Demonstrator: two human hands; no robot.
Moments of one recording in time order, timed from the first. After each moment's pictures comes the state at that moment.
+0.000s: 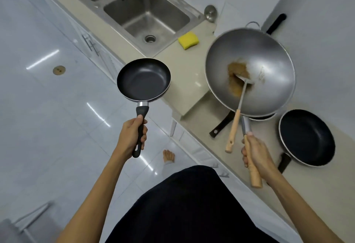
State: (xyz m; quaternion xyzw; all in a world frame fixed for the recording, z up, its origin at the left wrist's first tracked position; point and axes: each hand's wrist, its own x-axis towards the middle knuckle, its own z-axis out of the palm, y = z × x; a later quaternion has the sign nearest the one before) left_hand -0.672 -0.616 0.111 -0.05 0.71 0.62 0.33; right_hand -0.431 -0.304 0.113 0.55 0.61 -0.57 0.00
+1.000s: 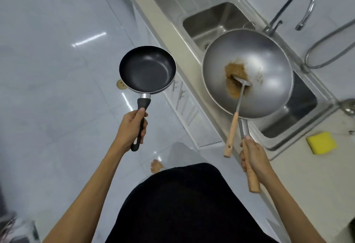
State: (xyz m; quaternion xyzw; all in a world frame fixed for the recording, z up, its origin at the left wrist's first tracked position) left_hand -1.283 -0.873 0.119 -0.09 0.75 0.61 0.25; right_hand -1.100 -0.521 0.097 0.46 0.68 -0.57 0.08
